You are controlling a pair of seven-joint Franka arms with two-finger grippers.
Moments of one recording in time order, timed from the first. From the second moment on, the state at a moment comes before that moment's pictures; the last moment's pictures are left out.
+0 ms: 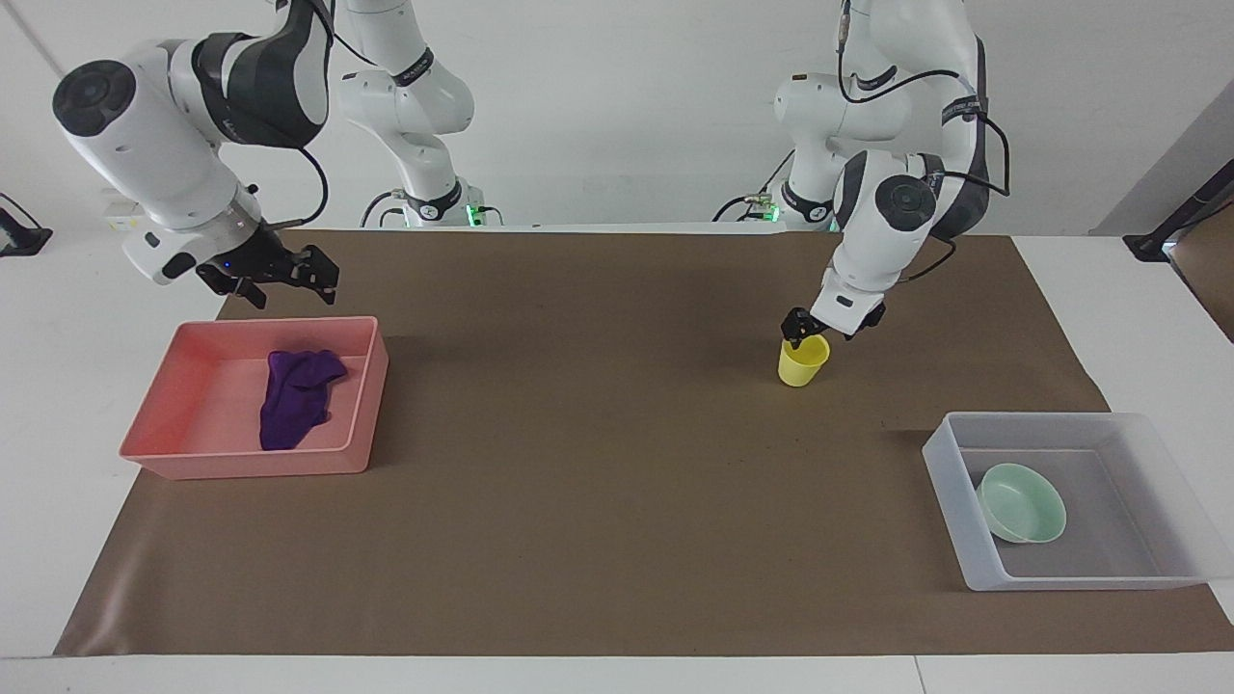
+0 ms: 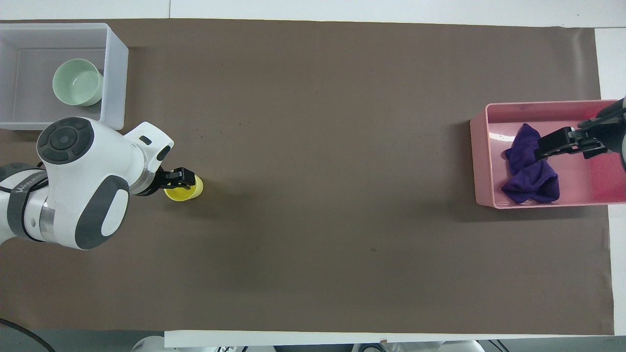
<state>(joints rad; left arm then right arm) -0.35 -0.06 0.01 -2.27 -0.01 2.09 -0.39 -0.10 -0.02 0.00 -1.72 0.02 1.53 -0.13</state>
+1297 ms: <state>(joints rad) -0.21 -0.07 0.03 -2.04 0.00 2.05 -0.39 -0.11 -0.13 -0.01 -1.69 0.02 1.29 -0.13</state>
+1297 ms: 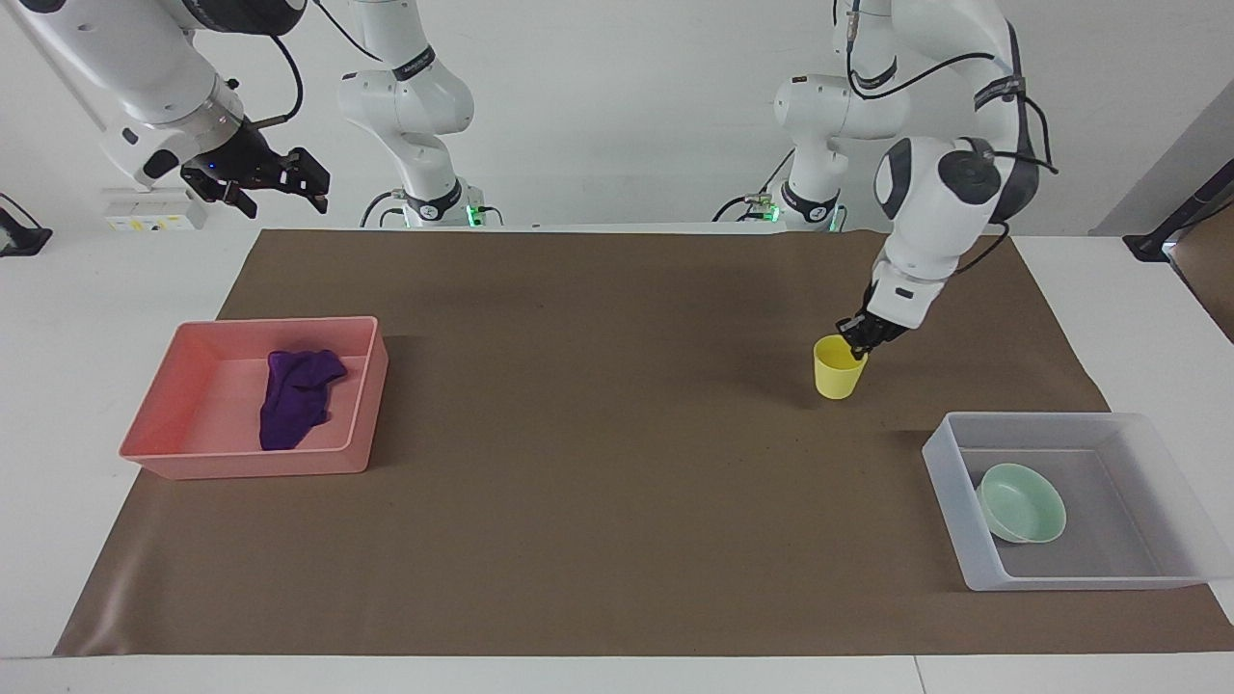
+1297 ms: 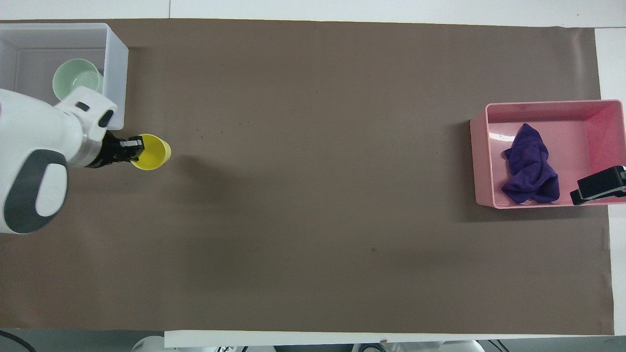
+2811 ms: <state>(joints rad) 0.09 0.35 0.02 -1.61 -0.08 2.15 -0.42 -0.11 -0.13 -0.01 -1.70 0.02 1.37 -0.13</state>
